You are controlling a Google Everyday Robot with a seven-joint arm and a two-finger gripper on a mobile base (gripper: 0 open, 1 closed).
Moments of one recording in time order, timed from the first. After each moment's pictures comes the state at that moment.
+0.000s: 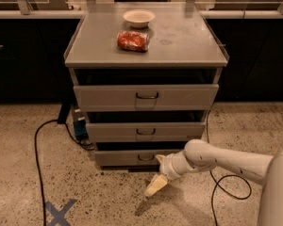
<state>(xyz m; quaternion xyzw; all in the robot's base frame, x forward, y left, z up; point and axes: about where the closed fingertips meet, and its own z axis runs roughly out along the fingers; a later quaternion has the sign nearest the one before) 0.537 -0.051 0.400 -0.53 0.76 0.27 0.25</state>
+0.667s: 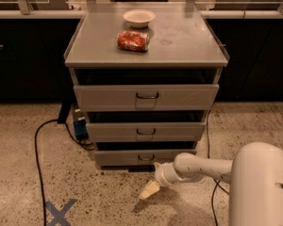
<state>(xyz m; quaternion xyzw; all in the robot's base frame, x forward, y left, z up) 0.563 -0.041 0.296 -0.49 0.80 0.24 0.25</state>
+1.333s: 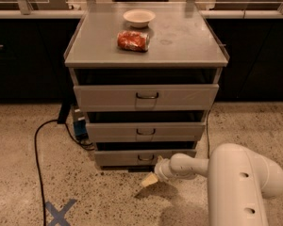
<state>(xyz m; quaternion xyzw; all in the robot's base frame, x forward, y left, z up) 0.639 -0.060 0.229 -0.44 0.84 0.17 0.29</state>
